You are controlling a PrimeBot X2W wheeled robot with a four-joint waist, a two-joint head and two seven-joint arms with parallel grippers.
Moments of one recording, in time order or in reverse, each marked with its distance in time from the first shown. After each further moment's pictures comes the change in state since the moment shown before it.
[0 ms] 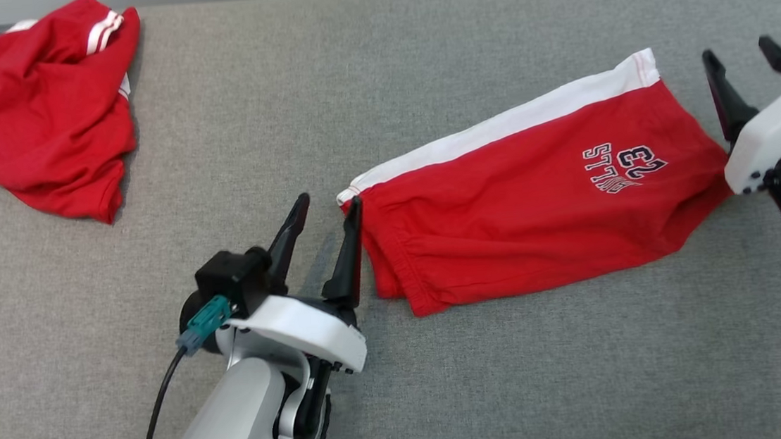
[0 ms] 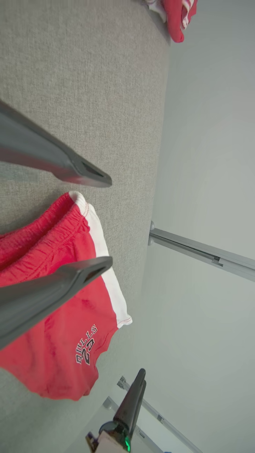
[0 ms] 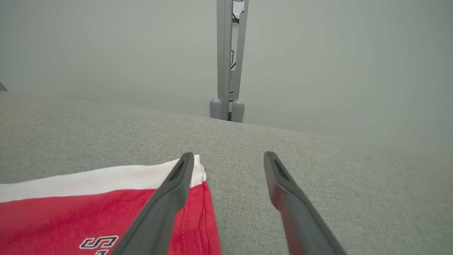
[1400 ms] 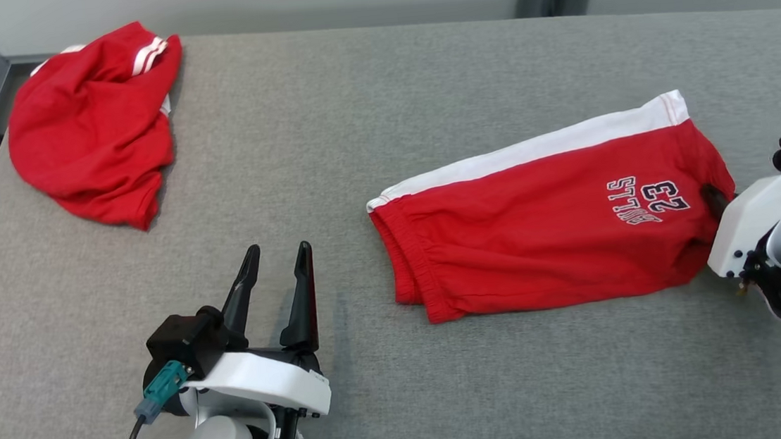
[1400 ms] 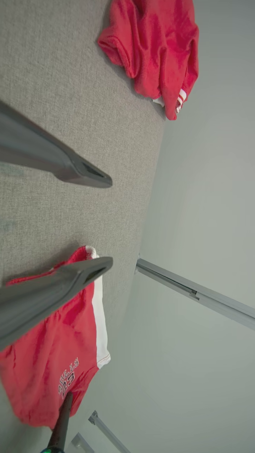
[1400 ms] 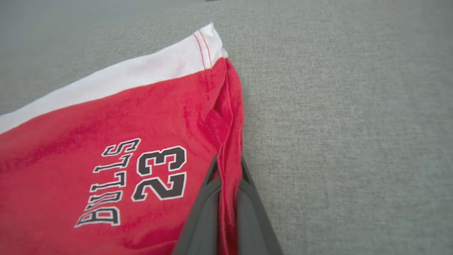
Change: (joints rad) left arm 0.191 -0.026 0.203 -0.090 0.105 -0.027 0.000; right arm 0.119 0.044 0.023 0.103 0.239 0.000 0.279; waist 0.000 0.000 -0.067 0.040
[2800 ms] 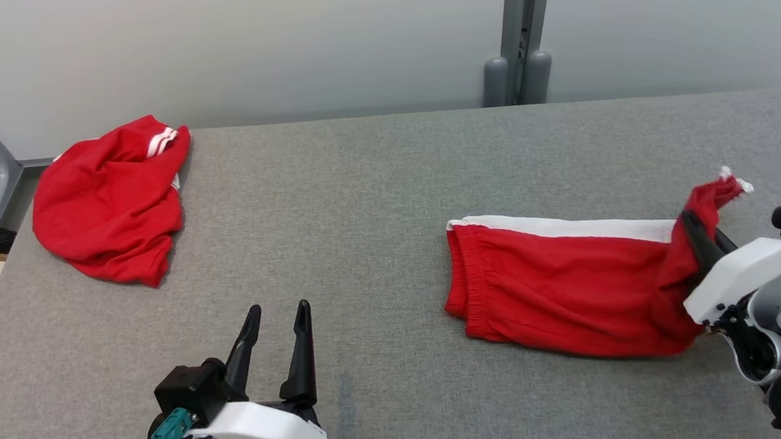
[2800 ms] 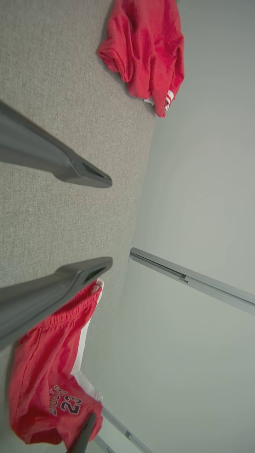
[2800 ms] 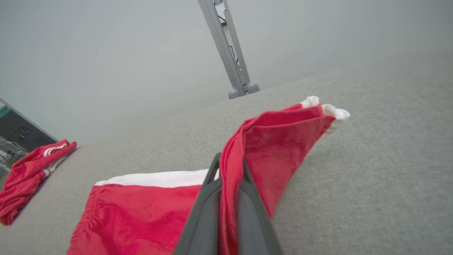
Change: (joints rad) left arm 0.102 -0.001 0.020 0.042 0.006 -0.014 0.000; right arm 0.244 0.023 -0.090 -0.249 0.112 0.000 -0.231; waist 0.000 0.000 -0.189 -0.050
